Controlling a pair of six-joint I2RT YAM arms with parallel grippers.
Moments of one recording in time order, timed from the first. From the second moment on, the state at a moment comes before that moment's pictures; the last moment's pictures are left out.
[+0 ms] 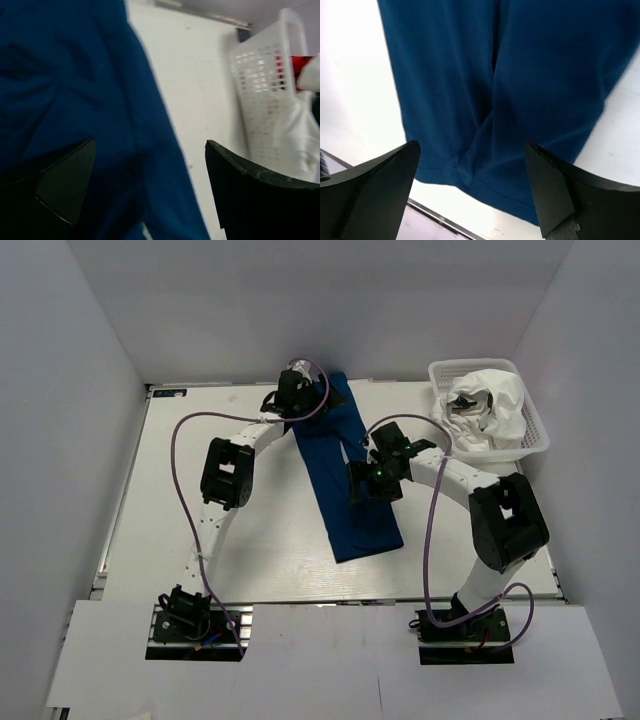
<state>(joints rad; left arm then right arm) -0.37 2.62 2.19 0.07 0.36 -0.72 0.51 1.71 1.17 -0.60 -0.28 0.30</state>
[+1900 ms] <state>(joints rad) -0.30 1.30 1.09 -0.95 -0.20 -0.72 1.04 1.86 1.35 -0.74 0.12 0.10</state>
